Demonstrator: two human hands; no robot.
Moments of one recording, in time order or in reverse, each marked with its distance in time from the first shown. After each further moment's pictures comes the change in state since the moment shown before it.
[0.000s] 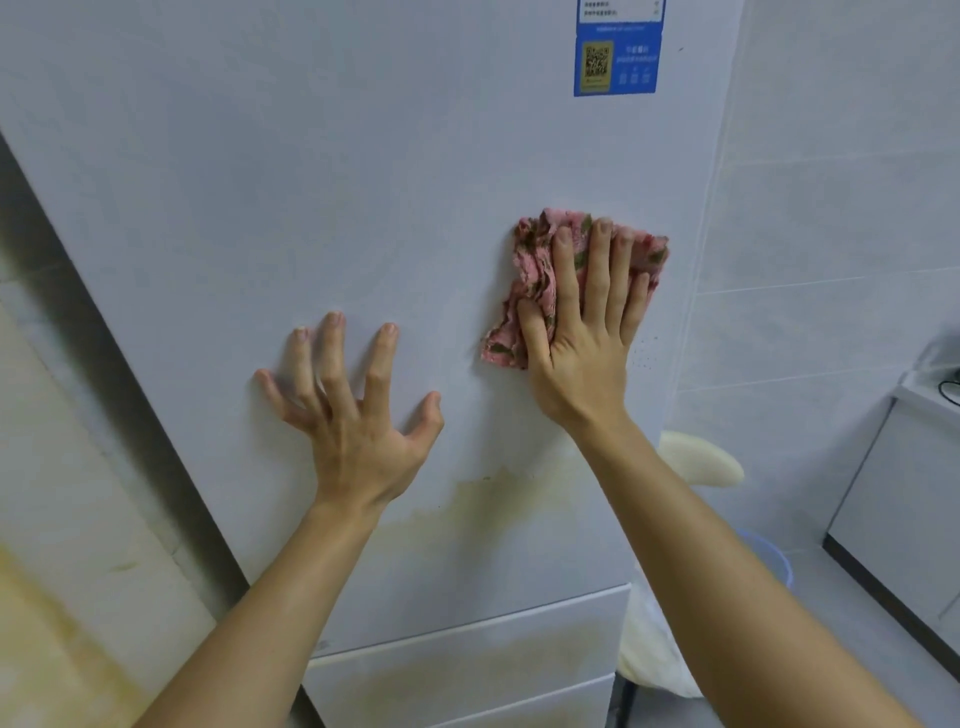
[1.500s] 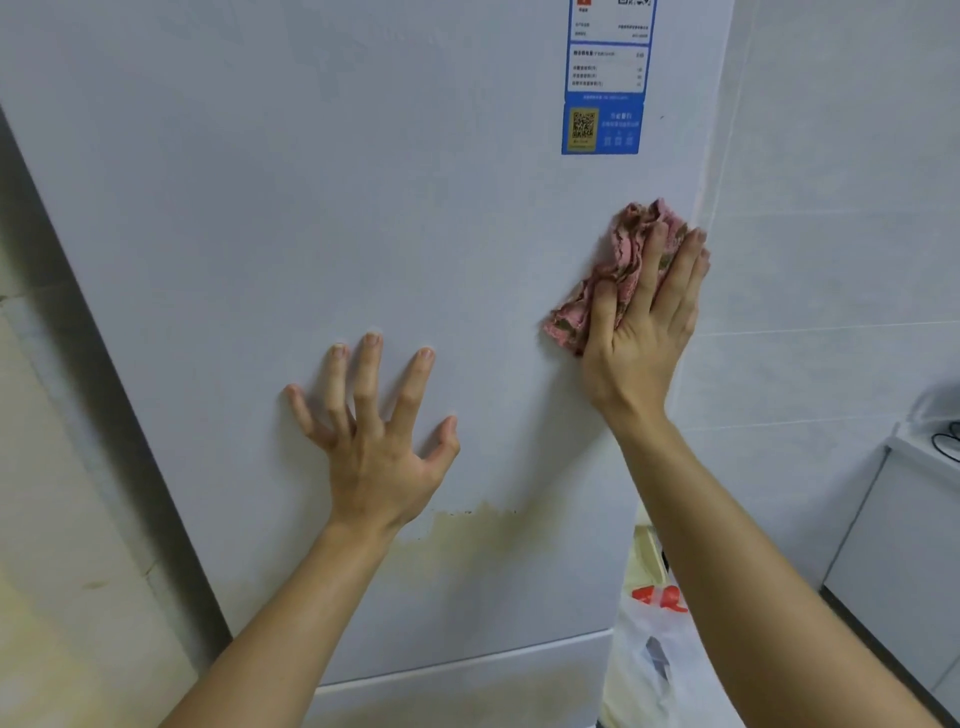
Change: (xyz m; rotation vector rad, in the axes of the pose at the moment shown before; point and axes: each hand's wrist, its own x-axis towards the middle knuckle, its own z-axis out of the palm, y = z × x) left_hand 0.008 0.034 0.002 -0.017 -0.025 0.006; right_hand 0.049 0.041 -0.023 0.109 0.054 0.226
